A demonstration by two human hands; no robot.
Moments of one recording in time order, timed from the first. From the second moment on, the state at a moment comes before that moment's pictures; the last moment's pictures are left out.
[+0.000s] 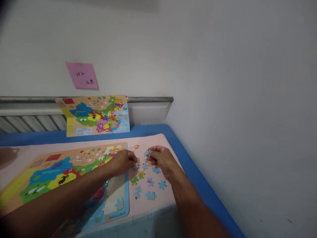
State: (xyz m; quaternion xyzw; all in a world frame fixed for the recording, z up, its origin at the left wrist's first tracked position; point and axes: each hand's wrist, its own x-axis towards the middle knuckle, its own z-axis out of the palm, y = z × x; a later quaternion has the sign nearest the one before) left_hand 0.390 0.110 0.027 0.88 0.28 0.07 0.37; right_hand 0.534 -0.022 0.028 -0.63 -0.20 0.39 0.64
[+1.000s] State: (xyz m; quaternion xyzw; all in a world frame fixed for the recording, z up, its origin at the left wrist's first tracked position) left_hand 0.435 0.103 0.022 0.95 0.20 0.05 0.22; right_hand 0.544 -0.023 0.026 -0.64 -0.18 0.36 0.66
